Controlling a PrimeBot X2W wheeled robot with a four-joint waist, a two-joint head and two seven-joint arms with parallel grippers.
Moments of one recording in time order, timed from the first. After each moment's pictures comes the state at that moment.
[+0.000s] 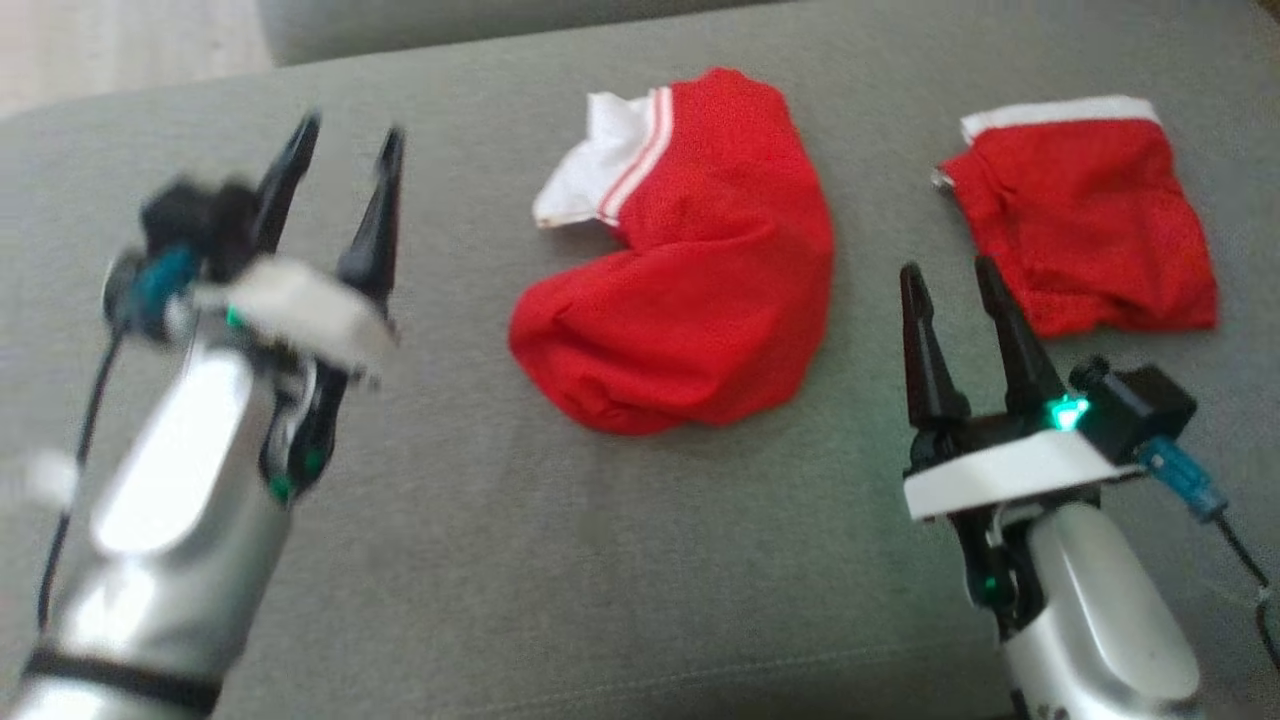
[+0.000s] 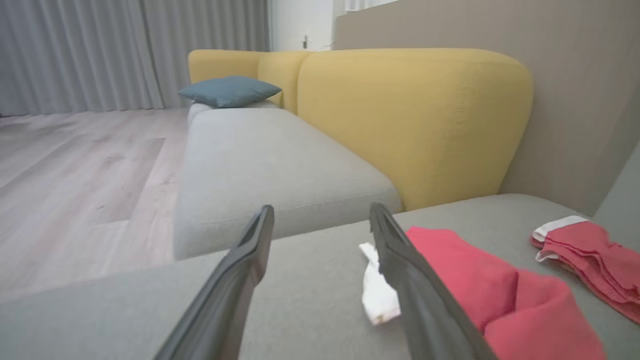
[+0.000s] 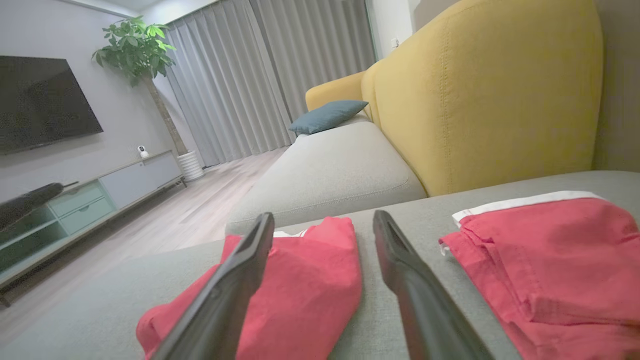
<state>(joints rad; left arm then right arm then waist) -0.65 0.31 -0.53 0.50 -0.54 0.04 -0.26 -0.27 -0.05 0.18 0.30 0.33 0.13 -0.25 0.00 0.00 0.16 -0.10</state>
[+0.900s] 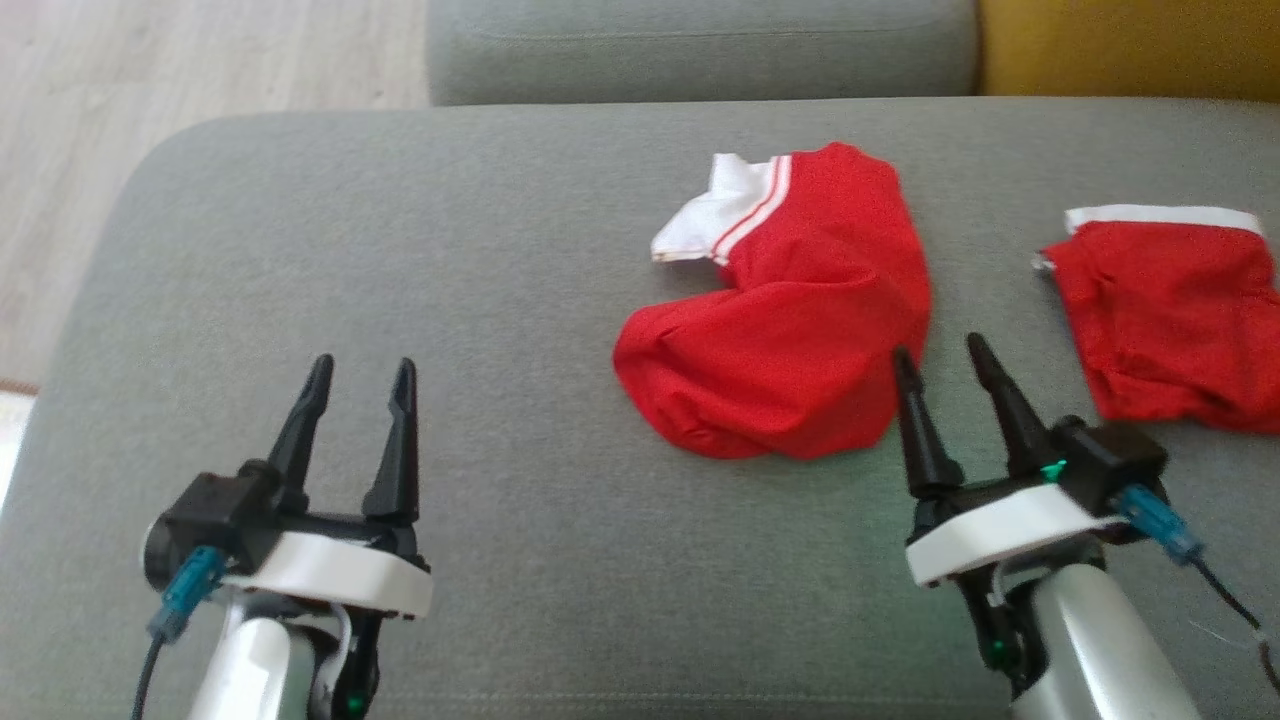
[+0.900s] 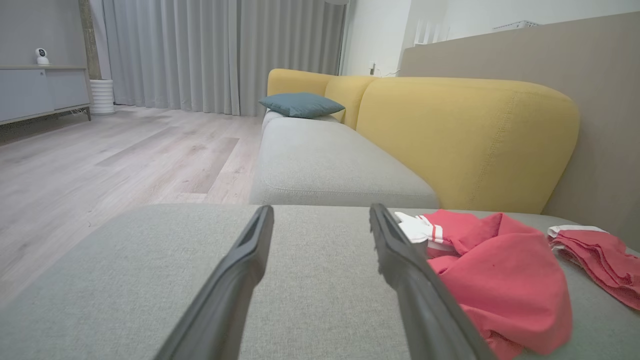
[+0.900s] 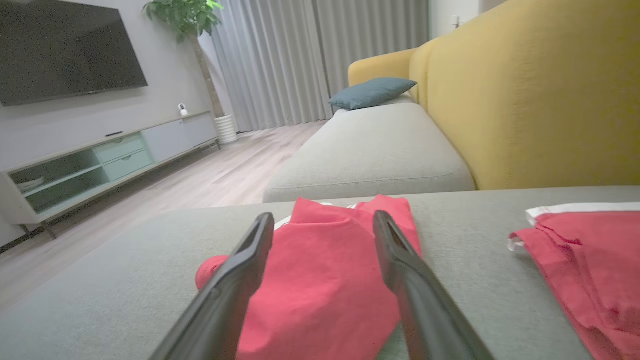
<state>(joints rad) -0.07 0.11 -0.17 0.10 -0.24 -0.04 -0.26 -0.15 -0.05 0.15 0.28 0.23 0.13 -0.18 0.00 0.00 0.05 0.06</state>
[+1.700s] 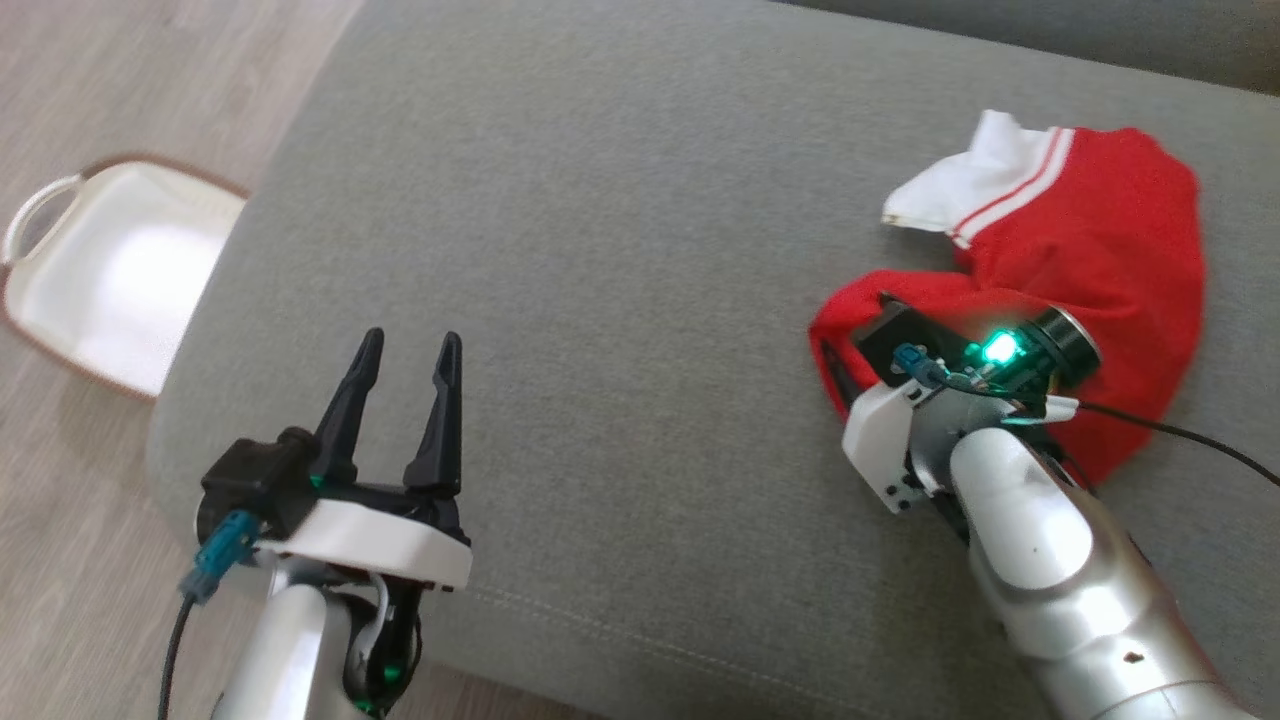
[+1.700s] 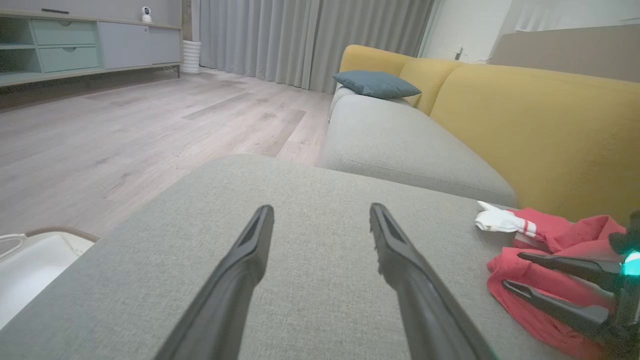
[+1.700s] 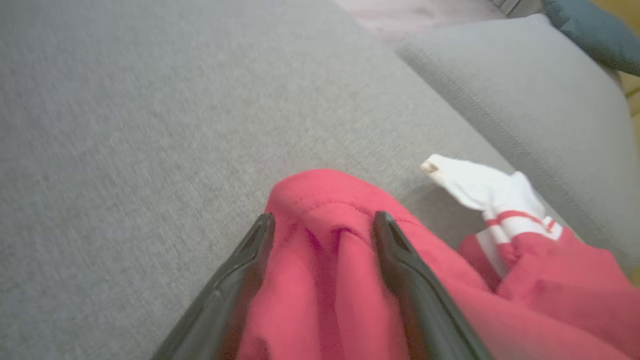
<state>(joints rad) -0.14 0.05 -0.19 0.17 -0.27 -0.09 -0.26 -0.56 -0.06 0.27 0.78 -0.37 0.13 0.07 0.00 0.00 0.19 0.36</state>
